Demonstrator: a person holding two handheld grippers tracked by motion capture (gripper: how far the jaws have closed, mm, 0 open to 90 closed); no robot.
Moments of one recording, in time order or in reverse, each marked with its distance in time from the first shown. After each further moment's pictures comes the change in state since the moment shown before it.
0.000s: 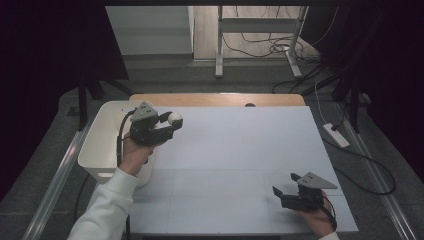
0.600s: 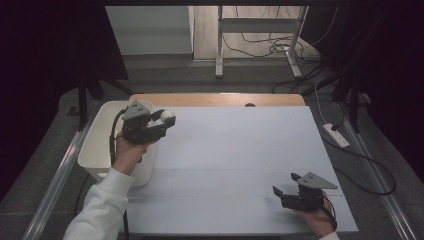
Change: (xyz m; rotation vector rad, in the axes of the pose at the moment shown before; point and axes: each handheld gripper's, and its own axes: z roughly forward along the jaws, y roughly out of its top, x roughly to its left) left arm 0.012 -0.001 -0.012 -0.009 0.037 -0.013; right arm 0.000 0.000 -0.001 -0.002 -0.001 0.002
